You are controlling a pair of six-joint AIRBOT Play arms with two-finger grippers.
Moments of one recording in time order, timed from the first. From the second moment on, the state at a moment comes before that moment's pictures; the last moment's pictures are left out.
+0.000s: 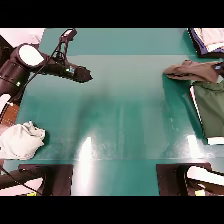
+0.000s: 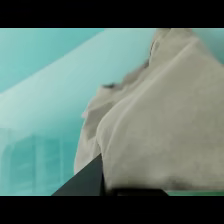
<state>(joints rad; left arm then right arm) -0.30 -1.34 1.42 1.03 -1.03 -1.34 -0.63 -1.34 1.30 -0.68 0.98 1.12</state>
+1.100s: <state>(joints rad) -0.32 -1.34 1.42 1.05 -1.02 -1.34 -0.88 -1.03 1.37 -0.94 1.19 1.22</state>
